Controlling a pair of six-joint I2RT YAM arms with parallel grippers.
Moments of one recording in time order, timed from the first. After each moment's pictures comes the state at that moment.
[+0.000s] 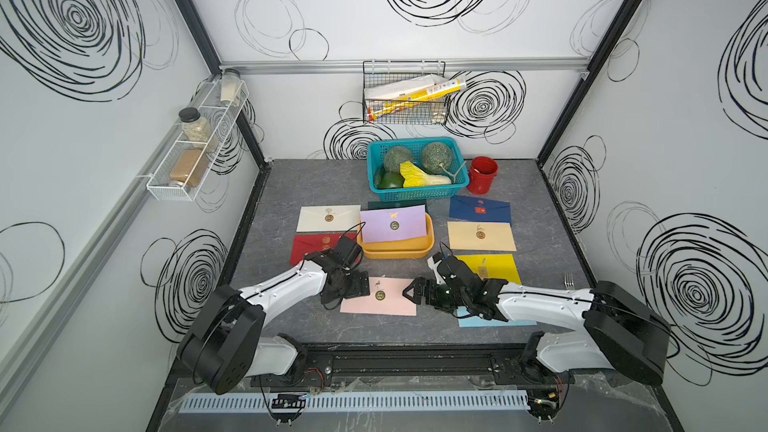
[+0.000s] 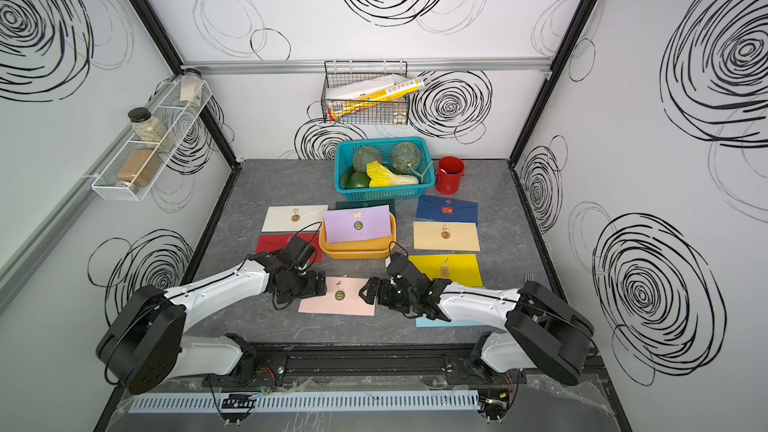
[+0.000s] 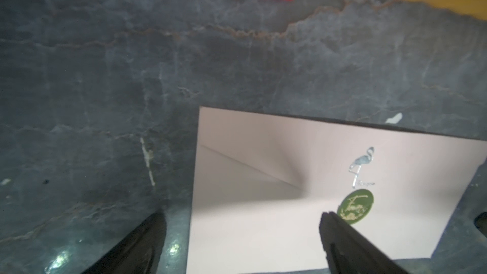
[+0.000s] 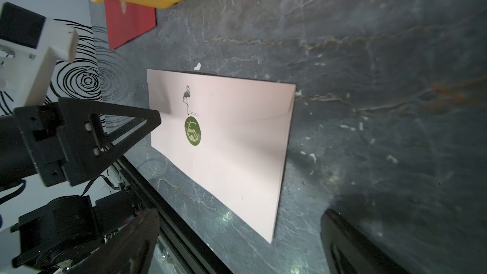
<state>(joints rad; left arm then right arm) -0.52 1.35 0.65 -0.63 0.11 -0.68 0.95 1.36 0.48 0.08 -0.24 1.09</state>
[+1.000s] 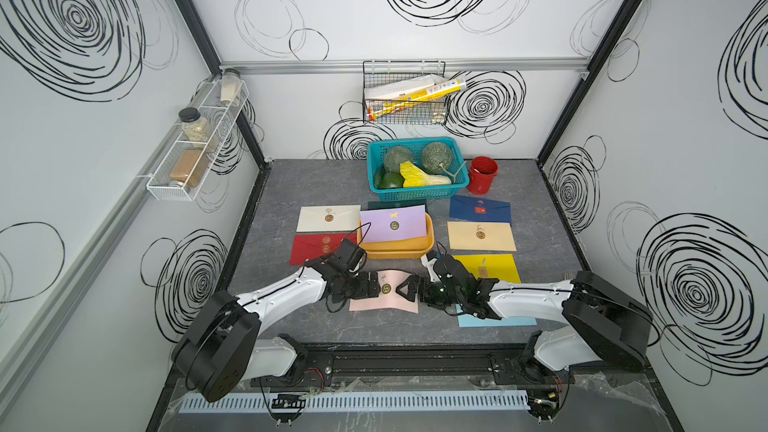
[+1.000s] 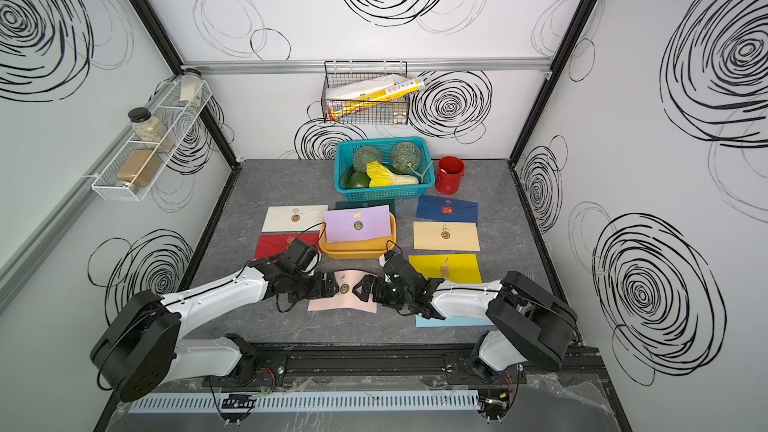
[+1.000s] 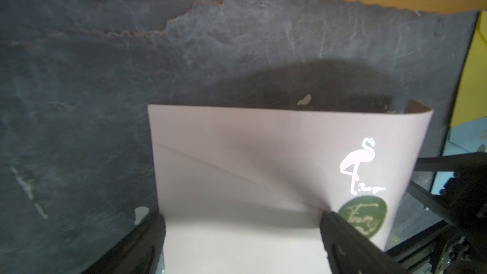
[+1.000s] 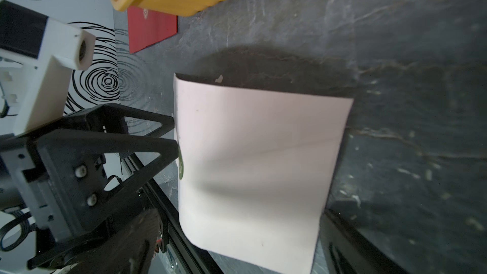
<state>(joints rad) -0.56 1.31 0.60 -0.48 0.22 -0.67 0.95 1.46 0.50 0.22 -0.25 1.09</state>
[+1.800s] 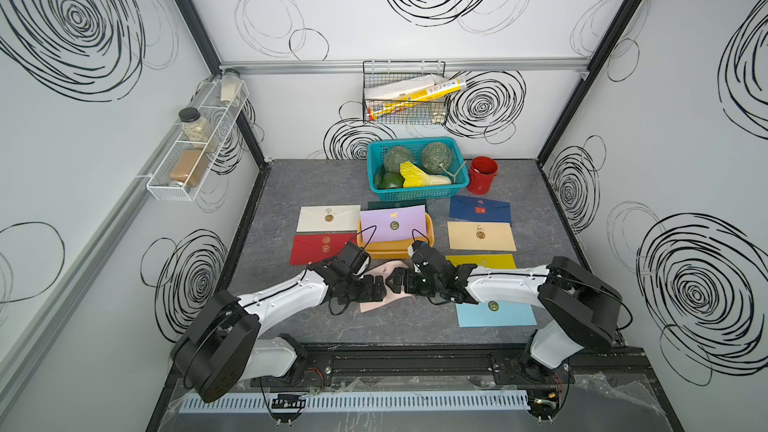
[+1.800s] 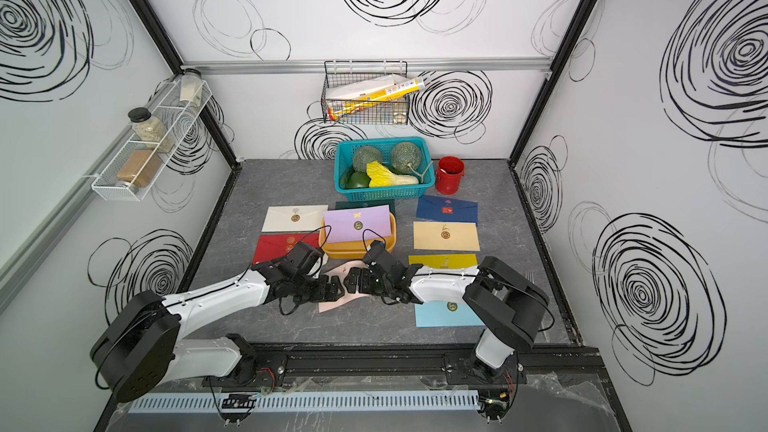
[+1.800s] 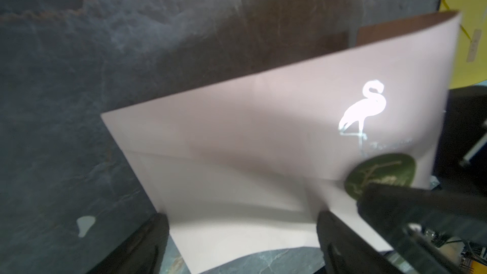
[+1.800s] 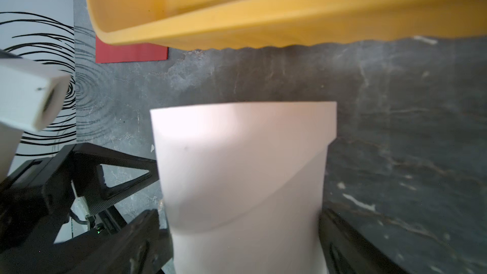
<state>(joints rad) -0.60 1.30 0.58 -0.43 0.28 -0.66 0.98 1.62 0.72 0.05 -0.12 0.97</state>
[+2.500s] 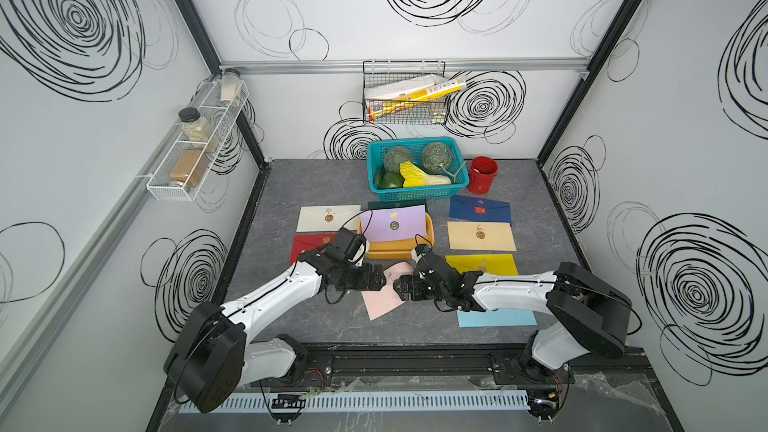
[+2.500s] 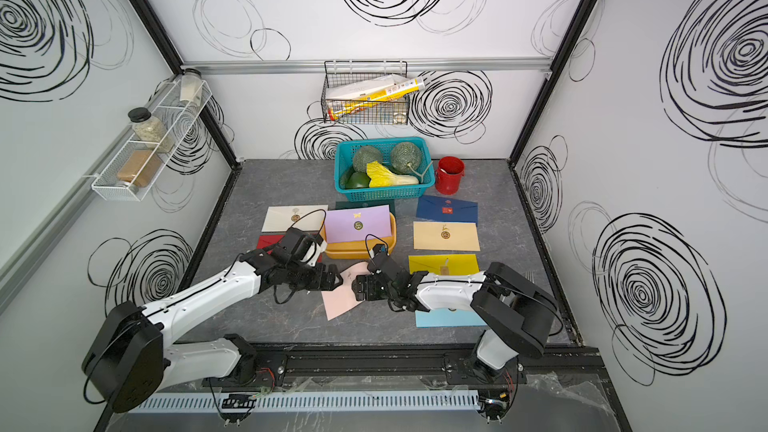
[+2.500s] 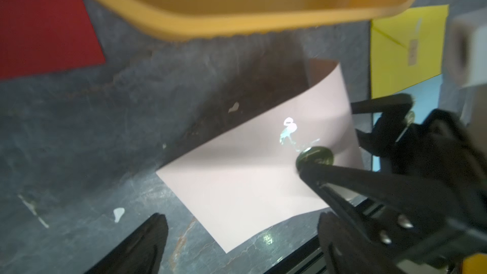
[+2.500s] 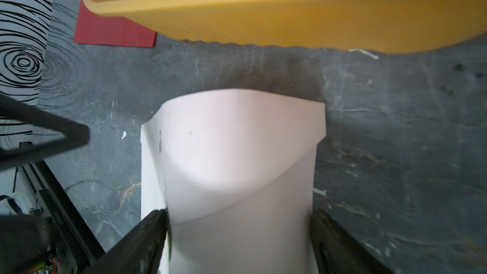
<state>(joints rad) -0.52 1.26 0.75 -0.57 0.32 -0.48 0.99 1.54 0.62 0.06 -0.01 0.82</state>
